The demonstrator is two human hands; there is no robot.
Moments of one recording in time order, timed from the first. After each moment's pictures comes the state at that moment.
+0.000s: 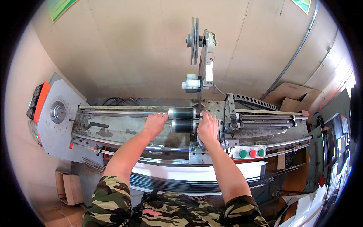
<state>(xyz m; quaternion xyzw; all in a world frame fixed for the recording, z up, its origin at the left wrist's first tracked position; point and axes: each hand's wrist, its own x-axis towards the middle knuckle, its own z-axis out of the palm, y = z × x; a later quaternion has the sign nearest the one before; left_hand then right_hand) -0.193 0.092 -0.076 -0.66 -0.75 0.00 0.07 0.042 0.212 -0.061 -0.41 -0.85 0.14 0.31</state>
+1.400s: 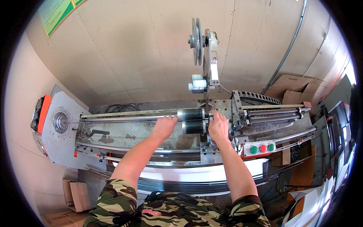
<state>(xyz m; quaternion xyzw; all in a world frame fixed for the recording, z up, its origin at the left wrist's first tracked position) -0.204 0.096 -0.102 -0.68 -0.72 -0.07 0.08 0.036 0.213 -0.073 -0.42 -0.84 0.15 0.31</state>
